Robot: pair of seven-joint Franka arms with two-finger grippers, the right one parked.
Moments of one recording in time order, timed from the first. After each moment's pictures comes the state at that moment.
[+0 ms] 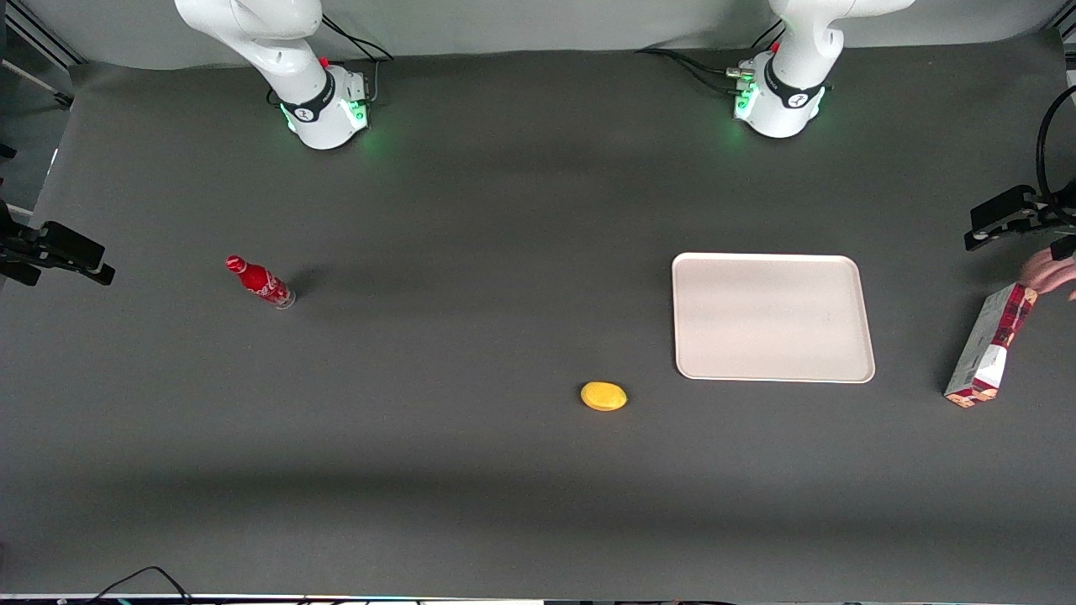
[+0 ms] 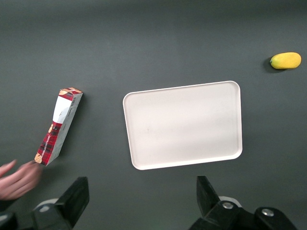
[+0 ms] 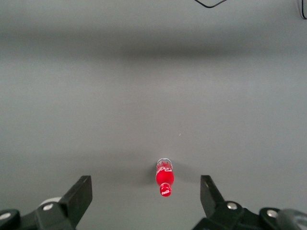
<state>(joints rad) 0.04 0.09 -0.01 -1.41 -0.01 1.48 0.17</state>
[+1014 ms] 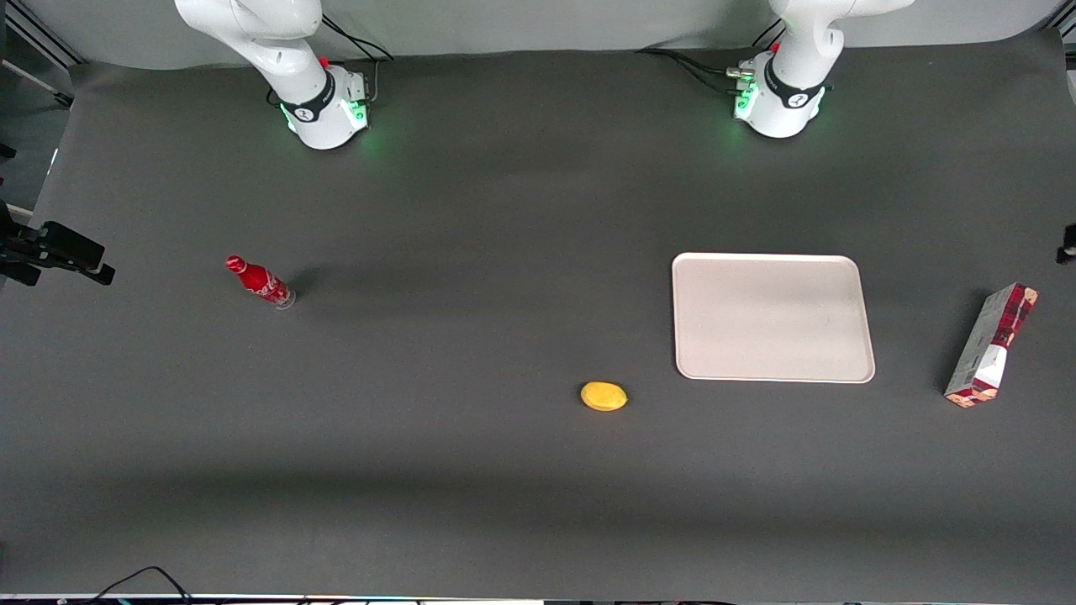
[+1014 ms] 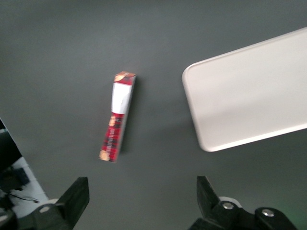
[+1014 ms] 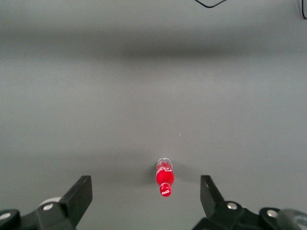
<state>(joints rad) 0.04 0.22 0.24 -1.43 0.07 1.57 0.60</state>
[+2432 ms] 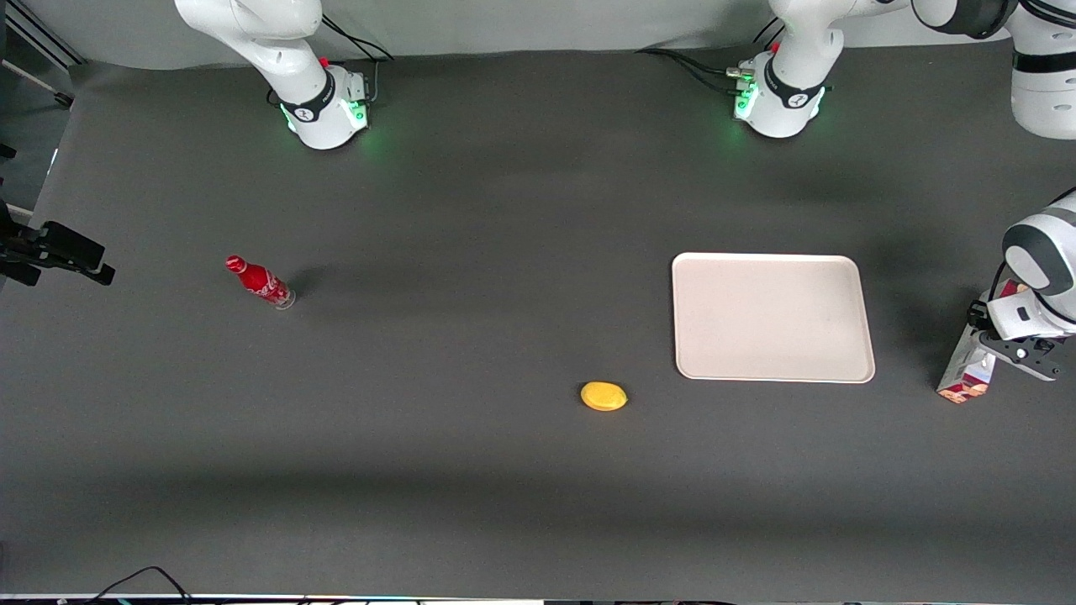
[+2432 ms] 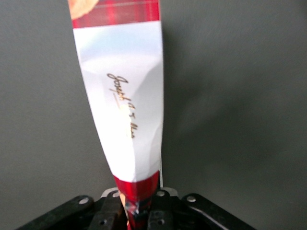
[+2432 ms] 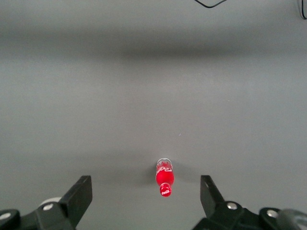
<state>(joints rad) 0.06 0.56 0.40 -1.93 -0.09 2.45 1.07</state>
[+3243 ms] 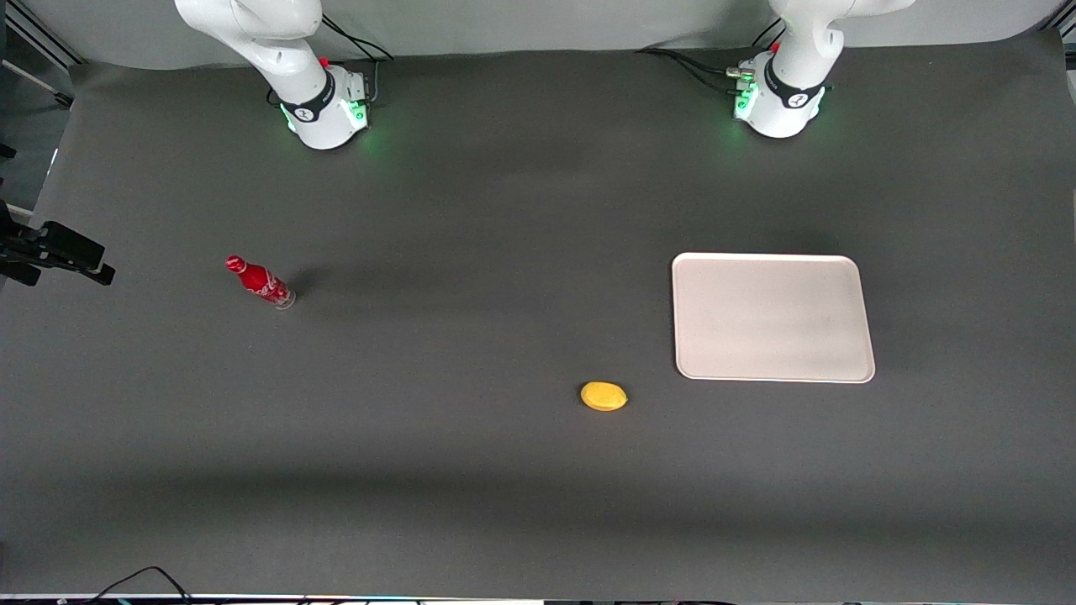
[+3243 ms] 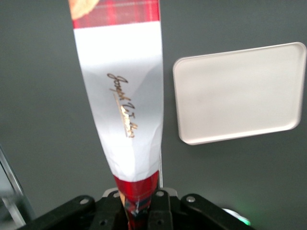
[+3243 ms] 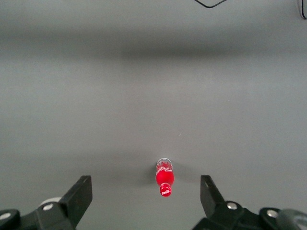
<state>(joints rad) 0.02 0.29 0.33 -1.26 -0.04 1.36 0.49</state>
